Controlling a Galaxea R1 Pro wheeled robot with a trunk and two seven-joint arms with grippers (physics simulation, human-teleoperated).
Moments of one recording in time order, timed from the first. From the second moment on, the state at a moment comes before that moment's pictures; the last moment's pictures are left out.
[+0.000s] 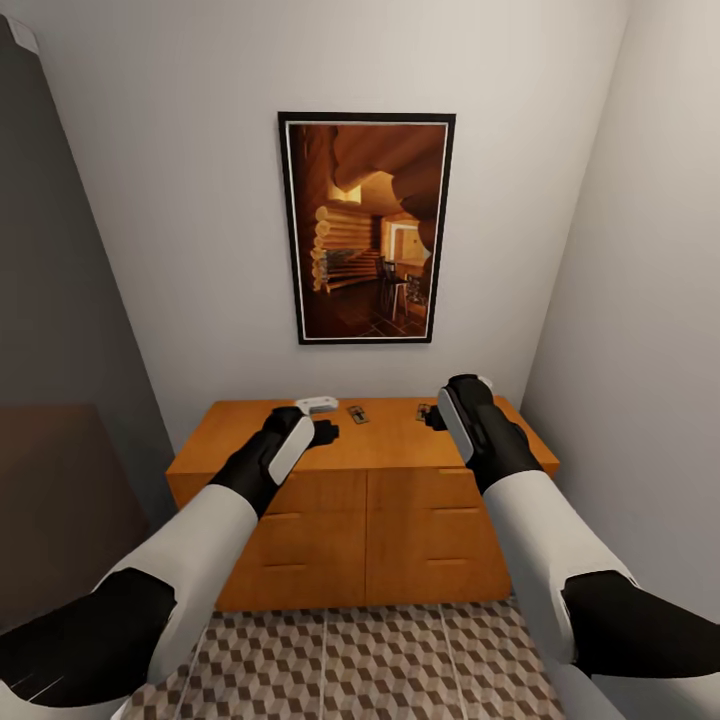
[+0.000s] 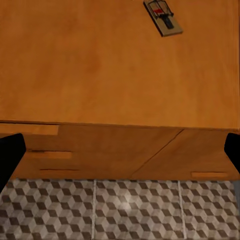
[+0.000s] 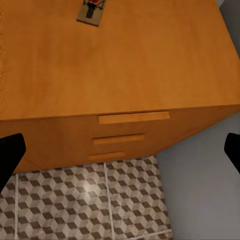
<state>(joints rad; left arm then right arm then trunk) -1.05 -0.17 -0.28 -0.67 0.52 0.68 0.46 -1.07 0.14 0.07 -0.85 -0.09 1.04 -0.42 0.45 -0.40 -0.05</state>
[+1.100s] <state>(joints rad) -1.05 -0.17 -0.30 -0.69 0.59 0.68 0.52 -1.07 0.15 0.07 -0.84 -0.09 1.04 -0.41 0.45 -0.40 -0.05</state>
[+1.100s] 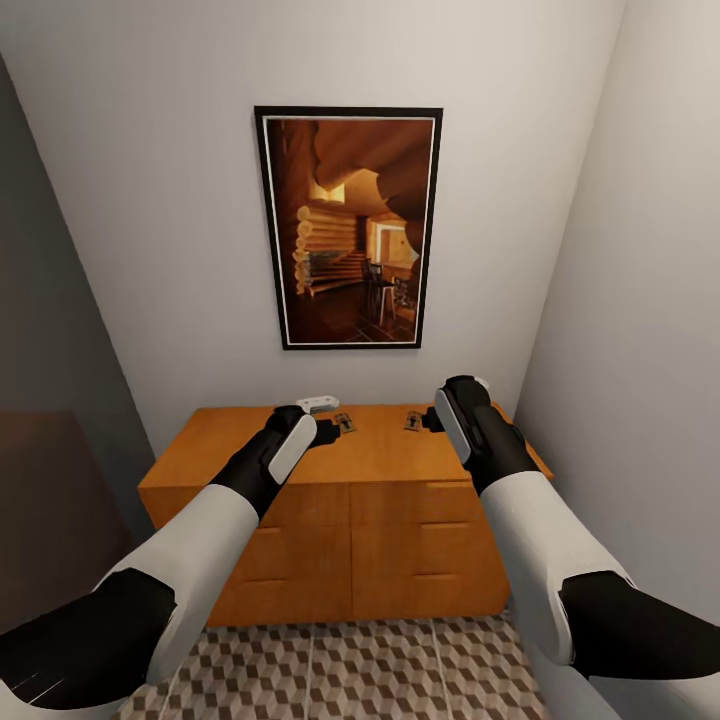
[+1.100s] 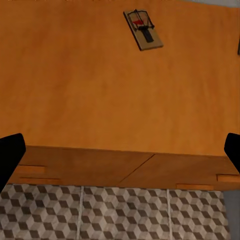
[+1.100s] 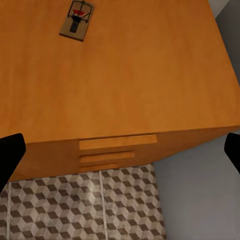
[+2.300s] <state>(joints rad) -1.05 -0.17 -0.30 -0.68 0.61 0.68 0.52 -1.06 0.17 0.07 -0.84 -0.10 1.04 -0.41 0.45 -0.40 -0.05</state>
